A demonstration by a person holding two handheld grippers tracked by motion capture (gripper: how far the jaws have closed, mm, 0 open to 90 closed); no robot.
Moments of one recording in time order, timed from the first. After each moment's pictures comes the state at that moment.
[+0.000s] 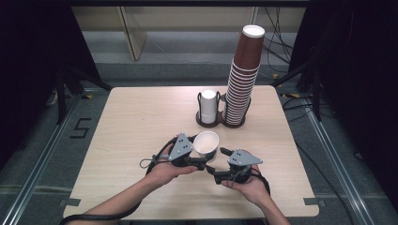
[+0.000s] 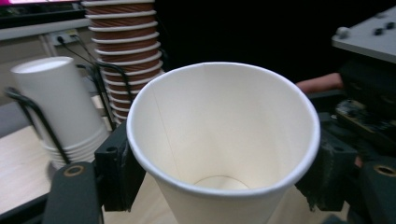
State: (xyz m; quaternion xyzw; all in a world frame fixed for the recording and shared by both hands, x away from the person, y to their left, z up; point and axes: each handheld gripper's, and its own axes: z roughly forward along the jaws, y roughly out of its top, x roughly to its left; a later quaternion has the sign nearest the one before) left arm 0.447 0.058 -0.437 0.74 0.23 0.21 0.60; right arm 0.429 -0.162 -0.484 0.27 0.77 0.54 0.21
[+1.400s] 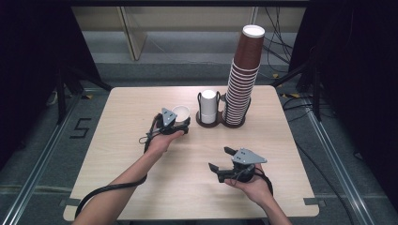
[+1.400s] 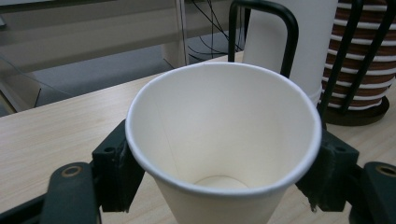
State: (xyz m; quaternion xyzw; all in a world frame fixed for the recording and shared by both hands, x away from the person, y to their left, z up) left arm 0.570 0.101 -0.485 0.70 0.39 0.33 0.50; right arm 0.429 -0.172 -0.483 0.30 0.76 0.54 0.20
